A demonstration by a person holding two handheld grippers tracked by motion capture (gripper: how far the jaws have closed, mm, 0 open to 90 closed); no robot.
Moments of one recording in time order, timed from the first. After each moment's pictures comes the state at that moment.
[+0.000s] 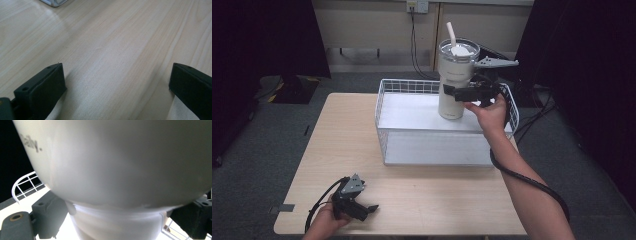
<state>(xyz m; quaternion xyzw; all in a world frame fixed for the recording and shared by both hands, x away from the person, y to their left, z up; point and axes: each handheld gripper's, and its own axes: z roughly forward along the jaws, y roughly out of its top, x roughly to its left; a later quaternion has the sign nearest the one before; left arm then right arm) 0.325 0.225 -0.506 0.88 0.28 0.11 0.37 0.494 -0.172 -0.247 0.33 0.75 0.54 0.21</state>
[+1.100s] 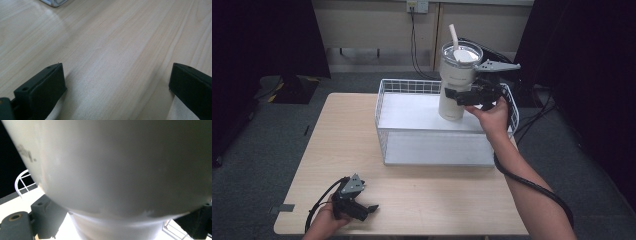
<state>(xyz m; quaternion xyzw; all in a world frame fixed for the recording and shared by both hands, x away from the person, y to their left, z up) 0.325 0.225 -0.506 0.88 0.28 0.11 0.37 0.488 -0.176 -0.251 0.31 0.75 0.54 0.21</state>
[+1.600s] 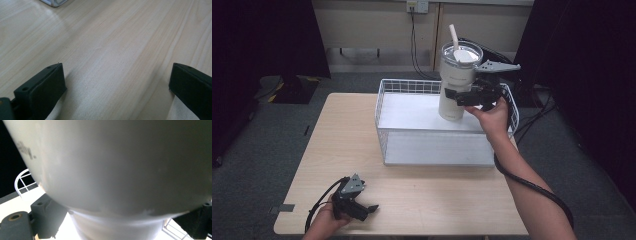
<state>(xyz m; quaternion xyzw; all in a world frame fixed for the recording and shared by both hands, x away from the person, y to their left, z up) 0.325 0.225 -0.506 0.88 0.28 0.11 0.37 0.488 -0.177 -0.252 0.31 0.75 0.54 0.22</state>
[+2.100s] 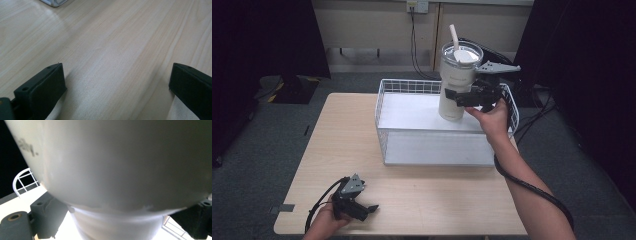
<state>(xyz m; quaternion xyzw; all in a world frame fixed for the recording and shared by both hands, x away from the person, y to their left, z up) 0.325 0.225 -0.506 0.88 0.28 0.11 0.37 0.484 -0.176 -0.253 0.32 0.75 0.53 0.22</state>
